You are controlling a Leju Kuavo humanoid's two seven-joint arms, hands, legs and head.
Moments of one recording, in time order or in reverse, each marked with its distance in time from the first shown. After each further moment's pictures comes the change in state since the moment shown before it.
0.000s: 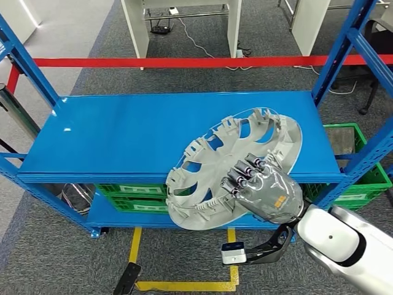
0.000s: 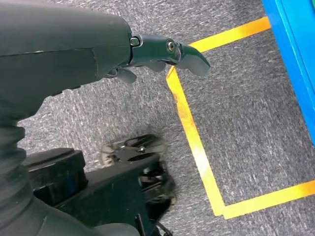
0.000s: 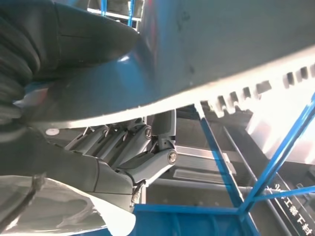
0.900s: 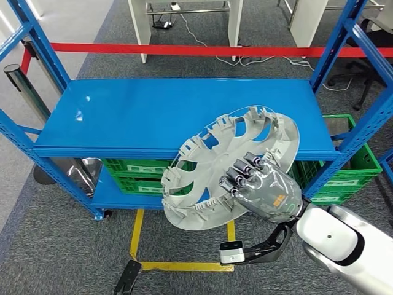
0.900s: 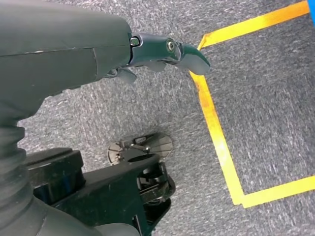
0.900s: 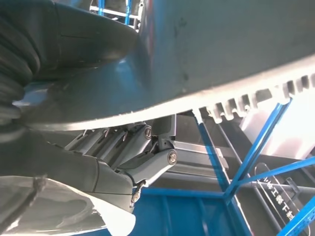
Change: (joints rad) left arm -0.006 -0.009 0.003 0.000 0.008 -0.004 -0.002; right arm -0.002 0.000 0.000 0.000 0.016 0.000 0.004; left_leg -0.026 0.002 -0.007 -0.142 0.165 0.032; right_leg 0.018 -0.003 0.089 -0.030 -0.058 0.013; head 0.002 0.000
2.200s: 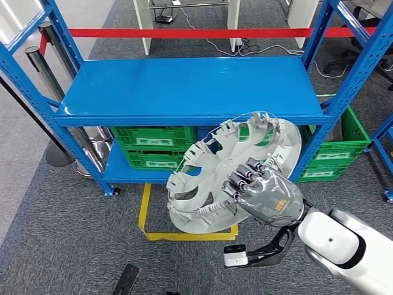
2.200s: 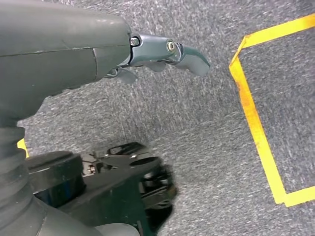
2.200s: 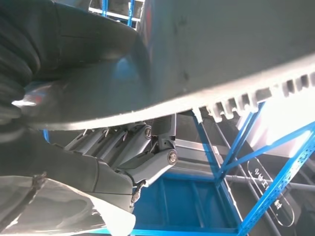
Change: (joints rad) left arm 0.012 0.002 0.005 0.000 0.000 0.033 -0.065; right arm 0.027 -0.018 -0.002 0.007 0.002 -0.017 -0.007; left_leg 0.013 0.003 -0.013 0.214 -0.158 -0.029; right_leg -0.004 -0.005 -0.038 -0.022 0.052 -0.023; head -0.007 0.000
